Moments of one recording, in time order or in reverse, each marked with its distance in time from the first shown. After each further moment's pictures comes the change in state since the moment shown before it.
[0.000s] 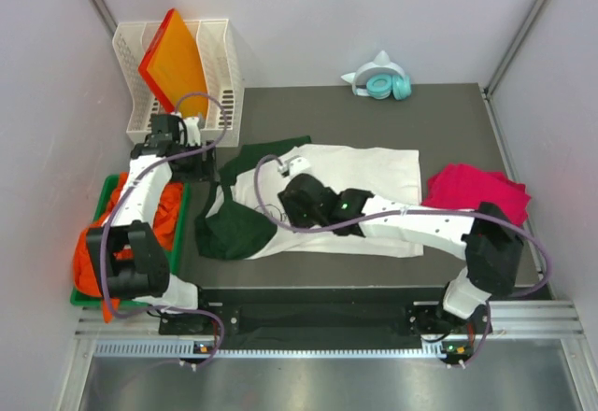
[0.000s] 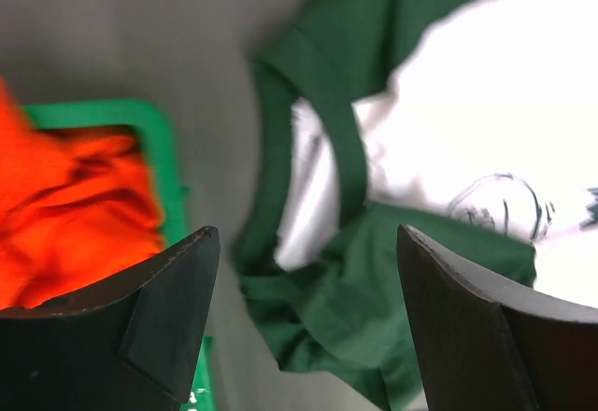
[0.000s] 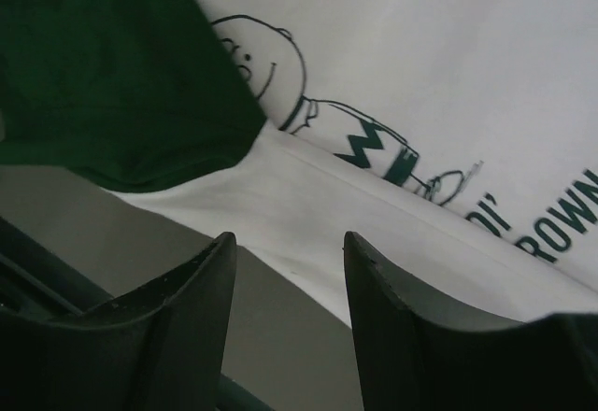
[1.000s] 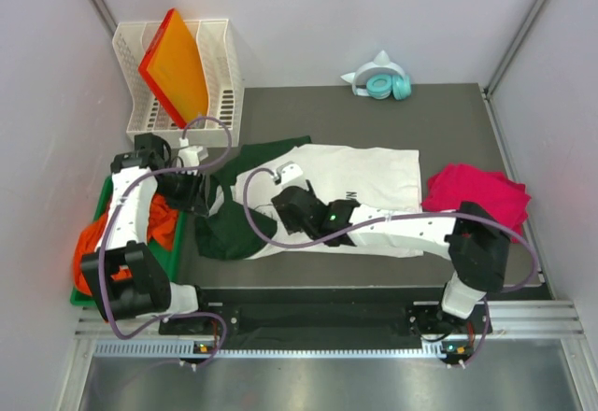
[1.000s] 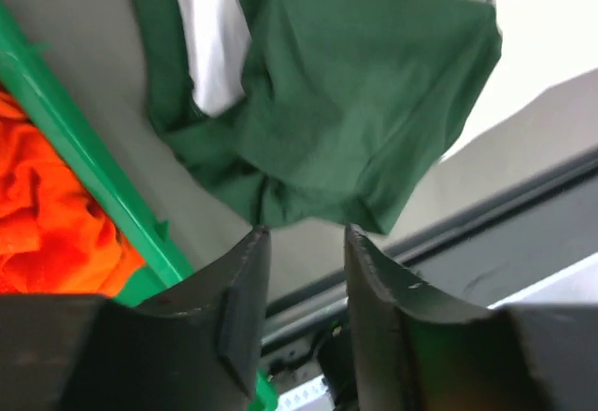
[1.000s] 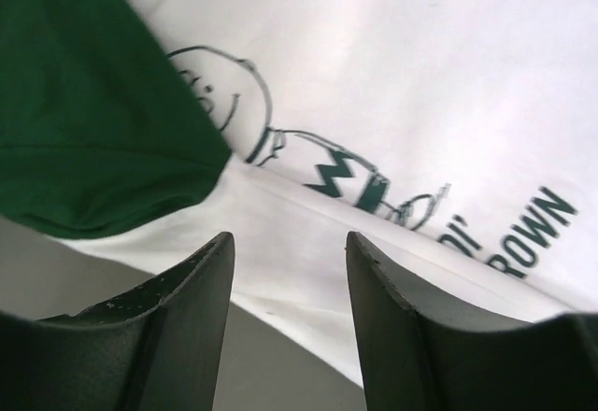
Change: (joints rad) left arm 0.128 -0.121 -0.033 -0.384 0.243 0.367; right arm 0.103 0.114 0.005 0.124 0.169 -0.056
